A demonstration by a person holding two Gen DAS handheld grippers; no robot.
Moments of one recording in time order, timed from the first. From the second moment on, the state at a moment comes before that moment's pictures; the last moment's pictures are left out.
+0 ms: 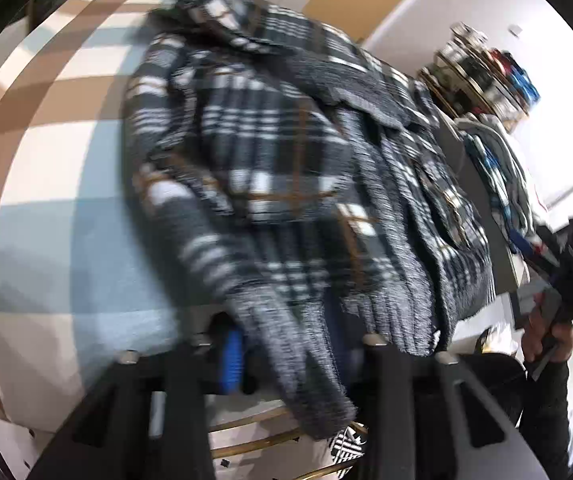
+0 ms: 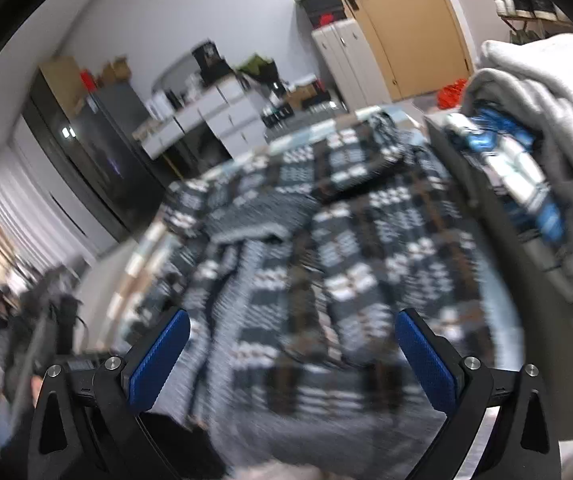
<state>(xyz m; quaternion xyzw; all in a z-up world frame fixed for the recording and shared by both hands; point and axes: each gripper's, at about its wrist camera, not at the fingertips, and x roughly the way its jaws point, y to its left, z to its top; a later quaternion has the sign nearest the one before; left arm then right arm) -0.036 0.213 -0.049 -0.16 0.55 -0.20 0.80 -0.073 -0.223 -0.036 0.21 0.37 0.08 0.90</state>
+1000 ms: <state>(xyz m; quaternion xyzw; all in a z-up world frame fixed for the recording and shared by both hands) -0.036 0.241 -0.039 -0.25 0.53 -0.23 0.78 -0.081 -0.265 -0.097 0.33 0.50 0.17 0.78</state>
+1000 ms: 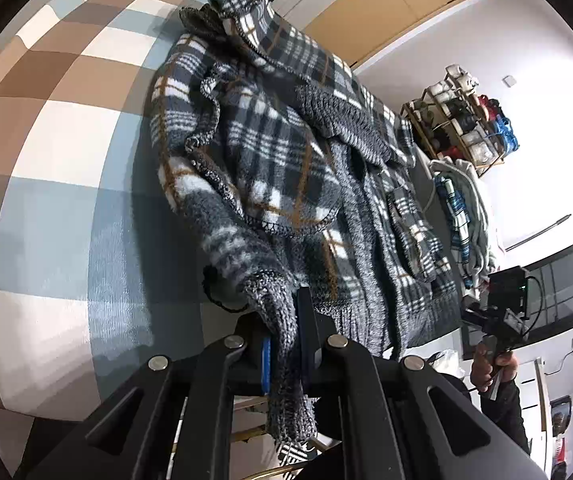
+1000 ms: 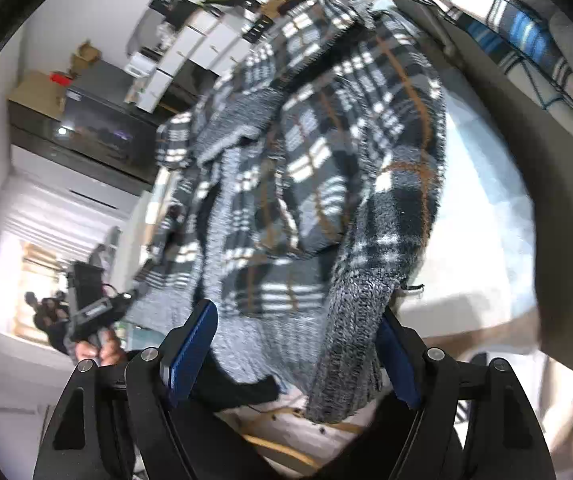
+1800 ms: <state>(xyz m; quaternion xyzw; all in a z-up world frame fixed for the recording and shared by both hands) -0.037 0.223 -0.052 -0.22 0.57 -0.21 0.76 -0.067 -0.259 -0.098 0.37 0.48 0.15 0.78</state>
